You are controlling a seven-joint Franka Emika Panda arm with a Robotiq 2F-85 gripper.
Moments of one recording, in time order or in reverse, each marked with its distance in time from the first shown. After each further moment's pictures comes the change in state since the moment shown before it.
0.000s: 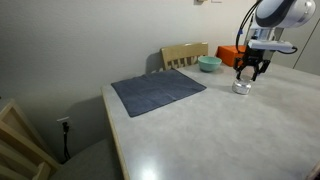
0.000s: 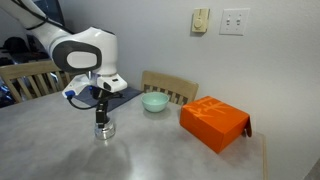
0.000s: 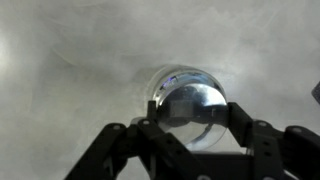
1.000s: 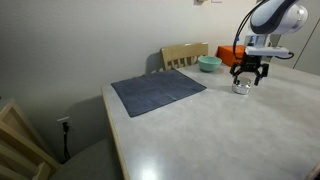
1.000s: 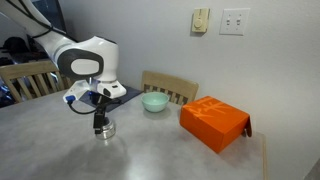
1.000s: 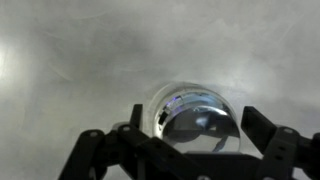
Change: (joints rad) arm 0.017 0.061 -0.001 0.031 -0.001 -0.033 0.013
